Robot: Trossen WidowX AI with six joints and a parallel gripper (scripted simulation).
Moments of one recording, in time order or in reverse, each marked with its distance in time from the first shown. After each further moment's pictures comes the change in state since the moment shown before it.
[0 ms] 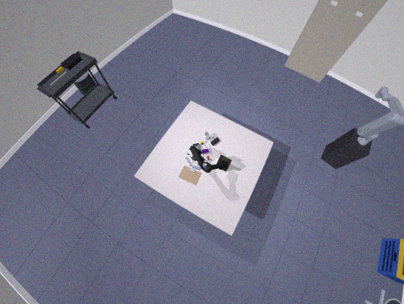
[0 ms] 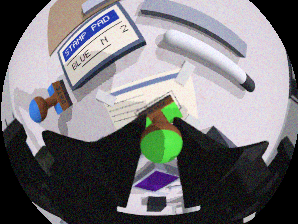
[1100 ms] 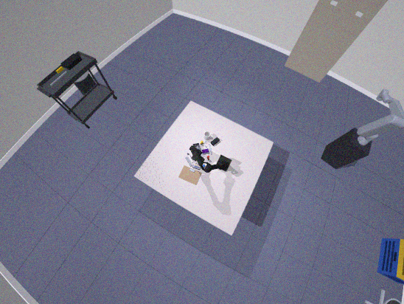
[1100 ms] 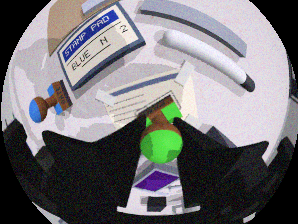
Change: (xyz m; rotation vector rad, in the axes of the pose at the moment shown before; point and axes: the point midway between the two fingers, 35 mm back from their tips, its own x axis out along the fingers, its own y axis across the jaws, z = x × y) arm 0.000 0.000 0.000 0.000 0.000 -0.001
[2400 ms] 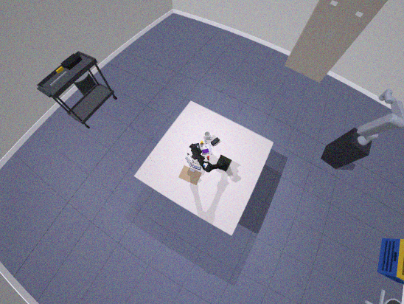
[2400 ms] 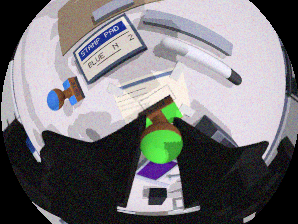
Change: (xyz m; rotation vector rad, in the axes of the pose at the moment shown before) arm -0.034 -0.001 0.000 0.008 -0.002 0.009
